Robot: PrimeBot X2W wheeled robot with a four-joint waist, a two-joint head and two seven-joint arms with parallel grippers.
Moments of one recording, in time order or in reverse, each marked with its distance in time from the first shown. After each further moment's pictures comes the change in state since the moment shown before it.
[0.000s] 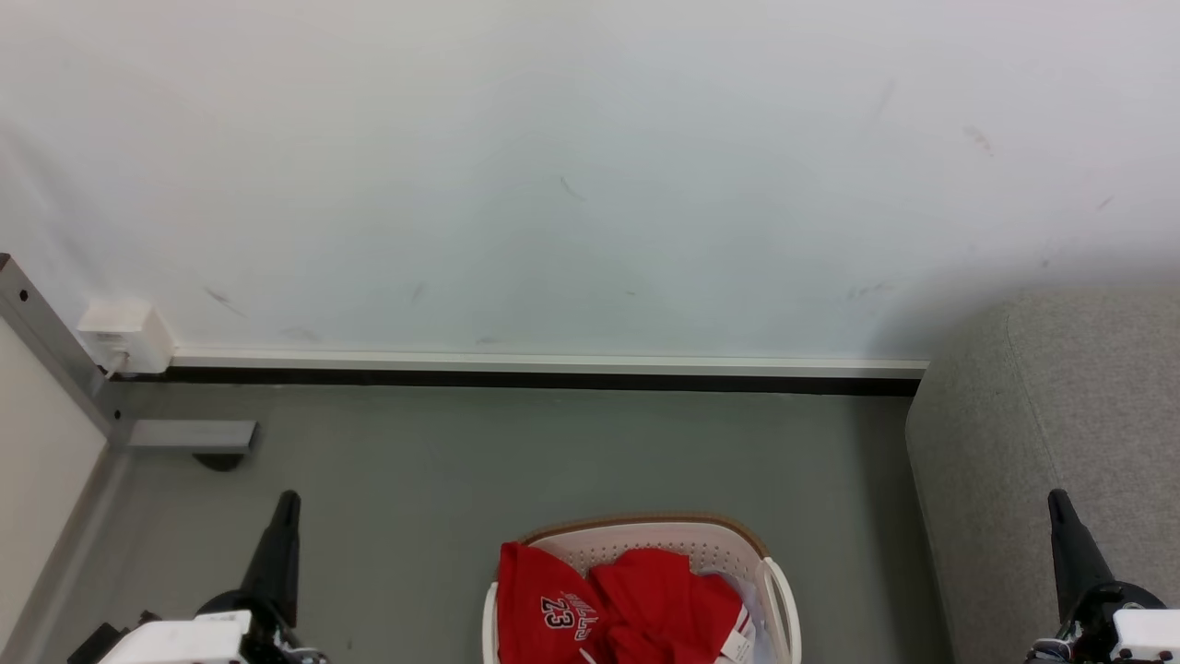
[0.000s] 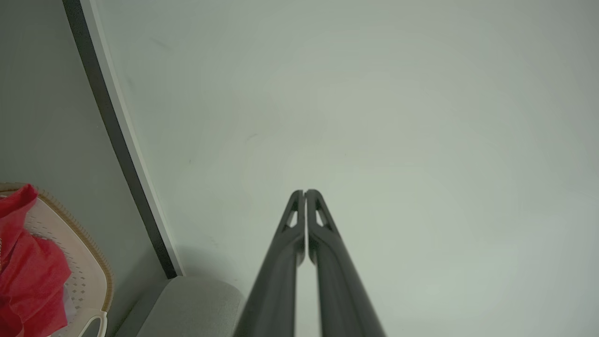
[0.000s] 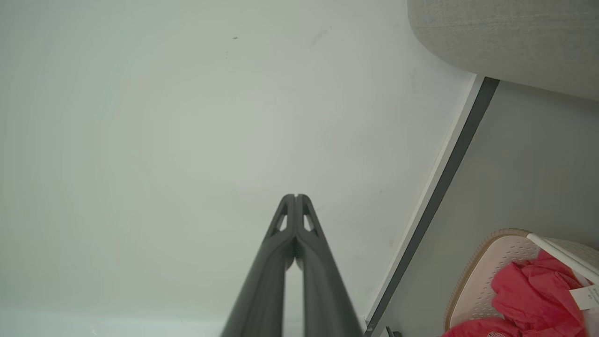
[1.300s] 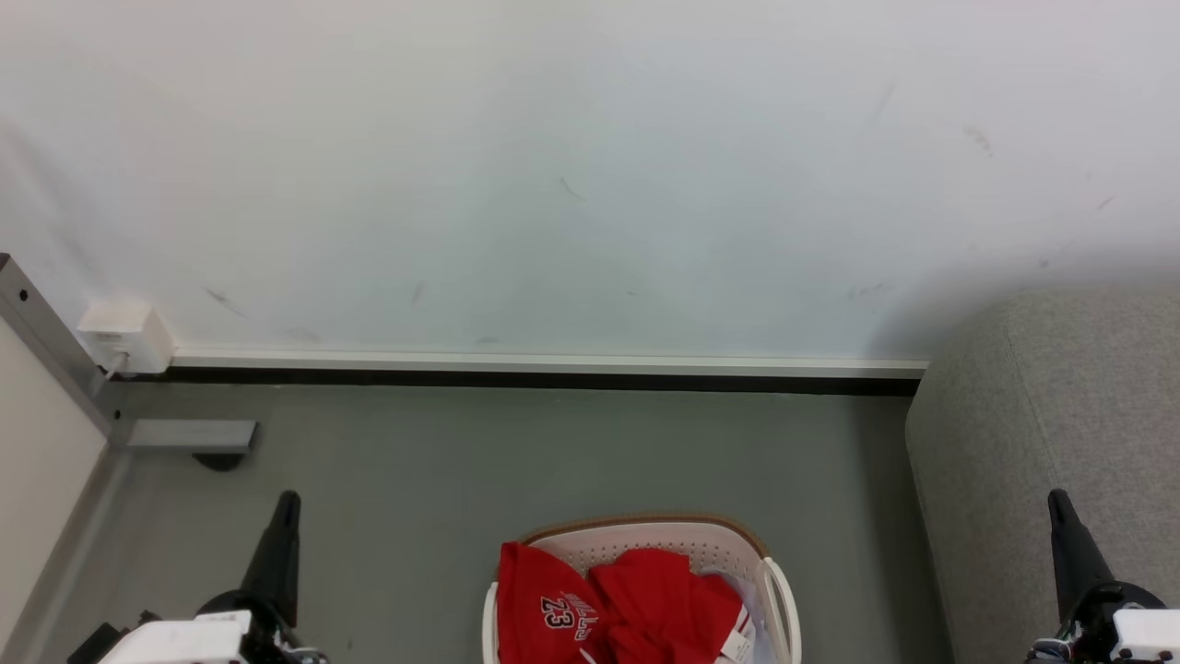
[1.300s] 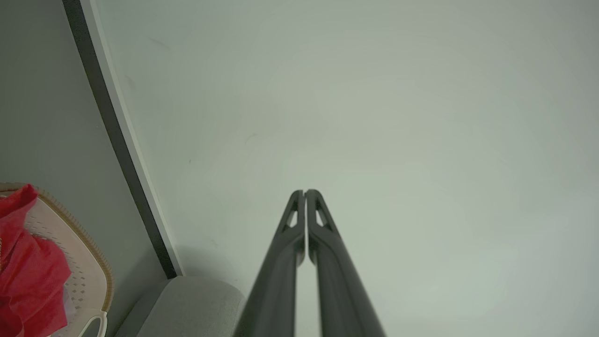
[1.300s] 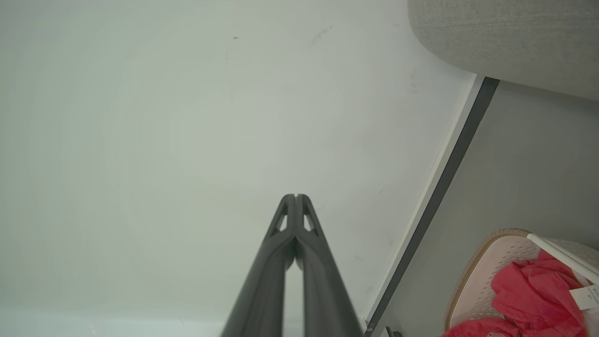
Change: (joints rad) left arm 0.000 0.000 0.000 0.000 0.000 0.000 0.000; right arm 0.000 0.000 0.000 0.000 0.000 0.000 0.000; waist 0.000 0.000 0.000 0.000
